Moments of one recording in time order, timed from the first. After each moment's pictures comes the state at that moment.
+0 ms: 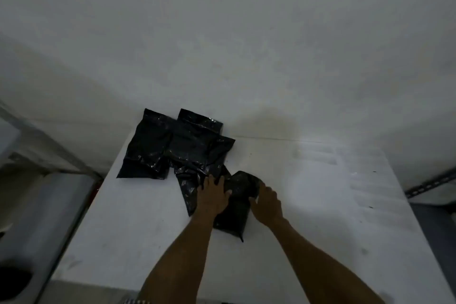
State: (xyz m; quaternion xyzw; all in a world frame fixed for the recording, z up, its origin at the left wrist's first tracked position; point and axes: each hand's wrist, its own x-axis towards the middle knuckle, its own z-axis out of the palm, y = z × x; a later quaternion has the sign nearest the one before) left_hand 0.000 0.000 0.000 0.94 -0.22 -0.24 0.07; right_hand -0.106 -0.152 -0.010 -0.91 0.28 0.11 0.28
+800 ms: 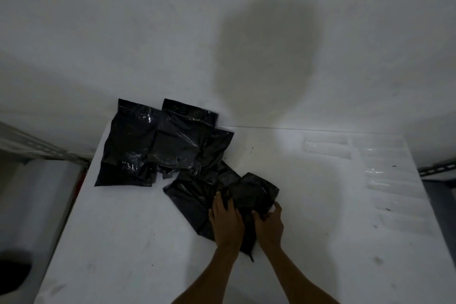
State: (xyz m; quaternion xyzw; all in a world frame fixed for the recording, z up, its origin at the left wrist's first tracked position) left_hand -0.039 -0.044 -0.098 0.96 -0.11 -0.16 0.20; right_hand -0.093 -0.137 -0.081 -0.69 0.52 -0.01 0.51
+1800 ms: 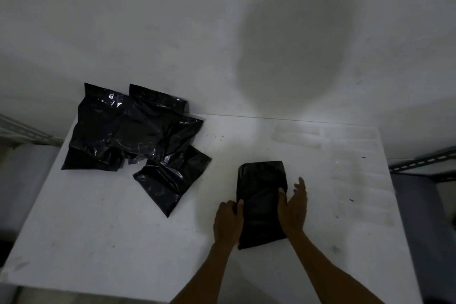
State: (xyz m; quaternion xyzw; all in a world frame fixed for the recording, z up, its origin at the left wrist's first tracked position) left_hand -0.116 -0.139 -0.098 0.88 0.01 -0.26 0.39; right_hand -0.169 -0.309 -0.087 -0.75 0.47 -0.10 0.44
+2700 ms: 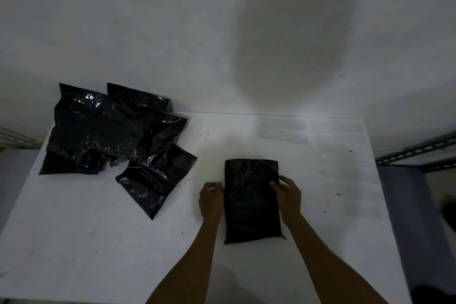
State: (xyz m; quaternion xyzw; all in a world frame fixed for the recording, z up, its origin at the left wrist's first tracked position) left_hand -0.064 -0.169 -0.095 0.80 0.21 -0.26 0.49; right_hand -0.165 -0.359 -0.104 -0.61 0.52 -0.04 0.59
